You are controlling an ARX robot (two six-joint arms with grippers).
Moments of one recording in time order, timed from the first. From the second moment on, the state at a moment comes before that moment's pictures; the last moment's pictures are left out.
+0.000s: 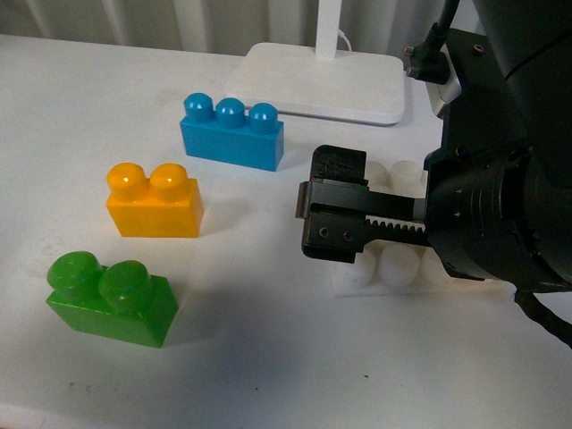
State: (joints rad) left arm 0.00 0.00 0.01 0.00 0.00 0.00; right arm 0.64 1.61 0.77 -0.01 0.17 0.52
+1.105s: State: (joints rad) left arm 0.00 0.00 0.01 0.00 0.00 0.00; right arm -0.29 0.66 0.36 0.19 -0.35 0.24
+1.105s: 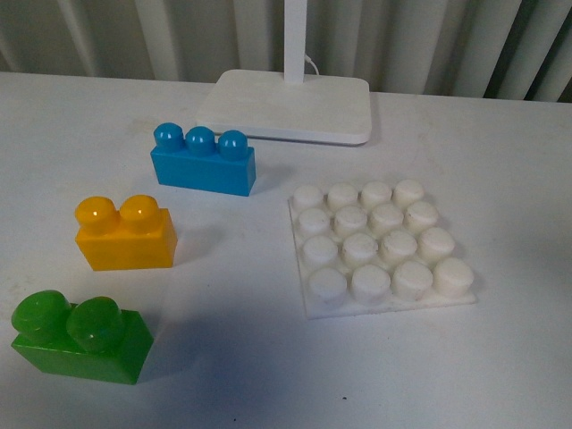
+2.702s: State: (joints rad) left arm 0.00 0.00 0.01 0.00 0.00 0.00; right arm 0.00 0.00 0.01 0.01 0.00 0.00
